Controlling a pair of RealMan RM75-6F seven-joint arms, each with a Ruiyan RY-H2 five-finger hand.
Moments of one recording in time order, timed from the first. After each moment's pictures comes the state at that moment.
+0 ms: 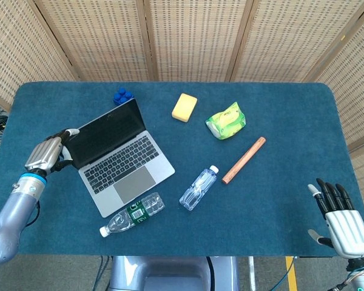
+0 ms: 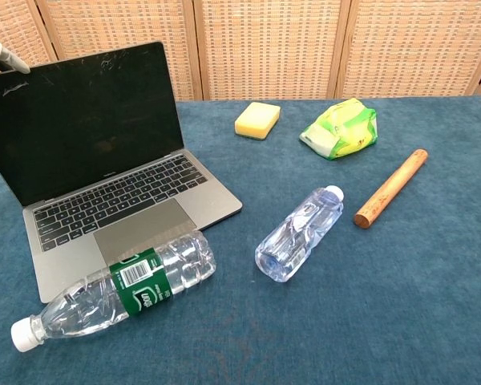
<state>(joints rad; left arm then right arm) -0.77 -0.93 -0.20 -1.97 0.45 0.94 0.25 0.05 -1.01 -0.01 -1.76 -1.64 1.50 -0.14</state>
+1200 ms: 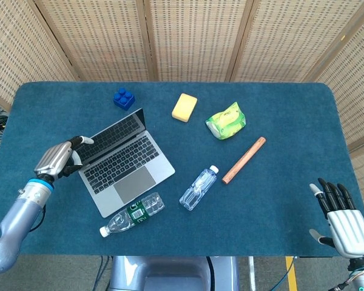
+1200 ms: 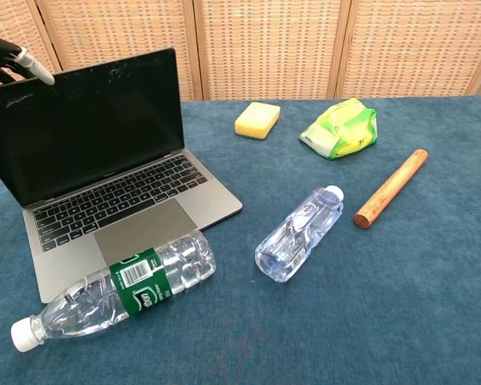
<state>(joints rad) -0.73 -0.93 -0.21 -2.02 0.59 0.93 0.14 0.05 -1.00 -0.01 -1.76 -1.63 1.50 -0.13</state>
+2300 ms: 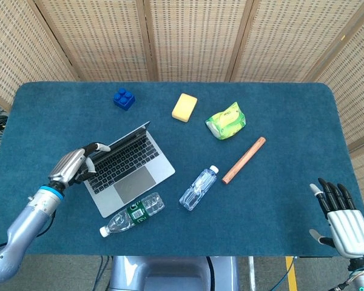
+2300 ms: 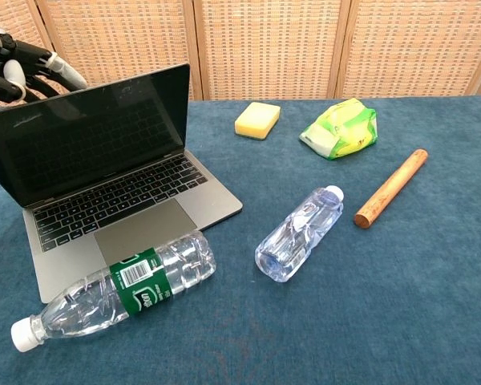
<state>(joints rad) -0.66 -0.99 -0.22 -2.01 0.83 0.89 -0.05 0.05 -1.00 0.00 -1.76 -1.63 1.50 -0.13</state>
